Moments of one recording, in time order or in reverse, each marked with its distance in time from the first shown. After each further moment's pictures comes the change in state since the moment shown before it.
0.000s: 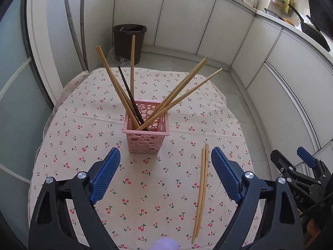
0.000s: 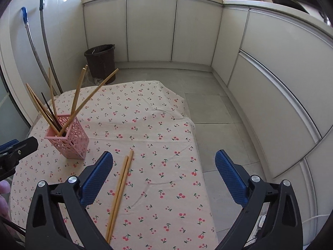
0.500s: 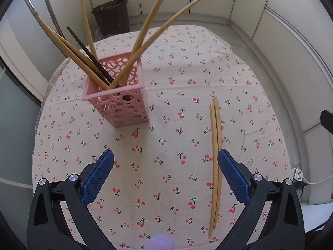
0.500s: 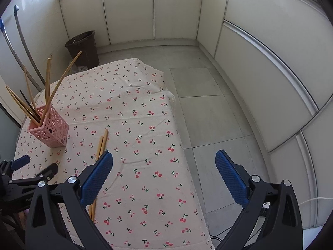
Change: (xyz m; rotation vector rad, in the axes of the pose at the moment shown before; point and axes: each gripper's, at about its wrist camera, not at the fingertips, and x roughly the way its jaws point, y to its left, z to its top) left arm 0.081 -0.040 -0.041 0.202 0.233 0.119; right arm 0.018 -0.058 -0.015 0.131 0.163 -0.011
